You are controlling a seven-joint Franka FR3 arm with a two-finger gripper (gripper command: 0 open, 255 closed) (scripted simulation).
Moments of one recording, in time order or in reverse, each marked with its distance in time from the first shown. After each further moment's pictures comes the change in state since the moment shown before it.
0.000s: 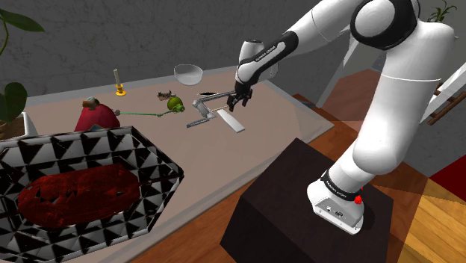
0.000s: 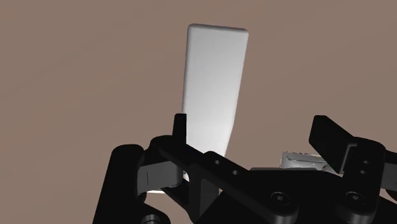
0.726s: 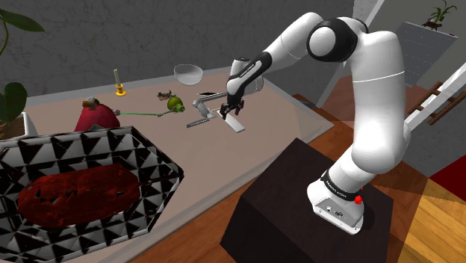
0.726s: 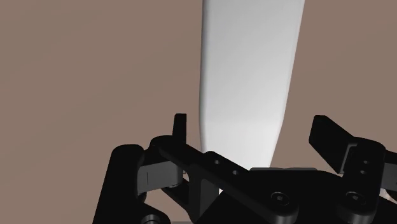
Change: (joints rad) arm -0.032 0.336 0.001 0.247 0.038 0.075 0.005
